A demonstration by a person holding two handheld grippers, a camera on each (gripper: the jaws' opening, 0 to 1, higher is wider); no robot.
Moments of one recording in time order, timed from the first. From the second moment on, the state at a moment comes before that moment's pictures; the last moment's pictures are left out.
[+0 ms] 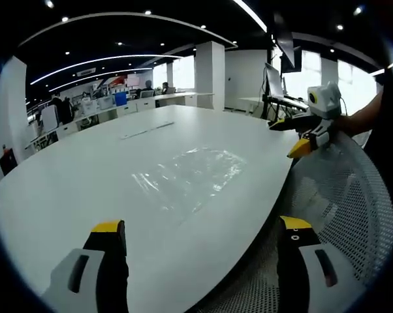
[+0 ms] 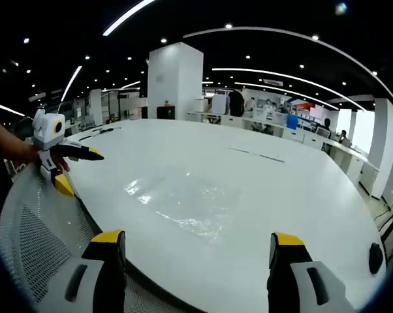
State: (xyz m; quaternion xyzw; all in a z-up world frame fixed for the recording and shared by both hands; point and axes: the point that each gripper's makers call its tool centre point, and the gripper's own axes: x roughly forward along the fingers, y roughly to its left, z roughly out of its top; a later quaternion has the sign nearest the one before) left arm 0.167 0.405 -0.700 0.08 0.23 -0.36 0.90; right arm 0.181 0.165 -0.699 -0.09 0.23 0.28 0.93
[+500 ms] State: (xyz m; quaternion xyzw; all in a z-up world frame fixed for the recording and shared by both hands) left arm 0.168 0.408 -0.704 0.08 0.23 -0.36 0.90; right arm 0.182 0.162 -0.699 -0.09 0.24 0.27 0.93
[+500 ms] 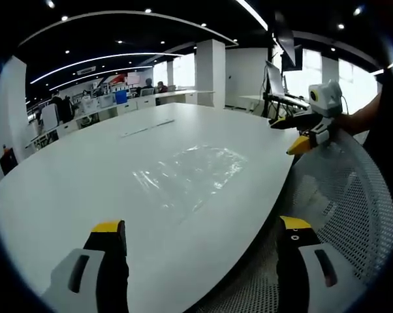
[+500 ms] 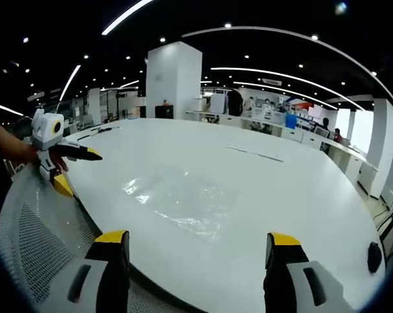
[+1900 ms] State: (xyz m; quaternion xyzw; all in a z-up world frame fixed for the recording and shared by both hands) left arm 0.171 0.414 -0.706 0.08 0.22 -0.36 0.90; right arm 0.209 0.155 -0.681 -0.11 0.25 0.28 0.92
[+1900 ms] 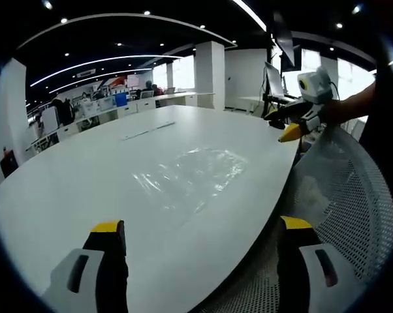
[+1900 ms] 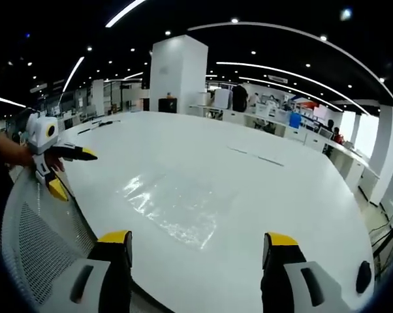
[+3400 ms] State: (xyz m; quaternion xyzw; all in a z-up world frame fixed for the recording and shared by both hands) left arm 0.170 0.408 -0.696 0.09 0.22 -0.35 0.91; right arm 0.251 0.161 -0.710 -0.15 0.31 0.28 0.89
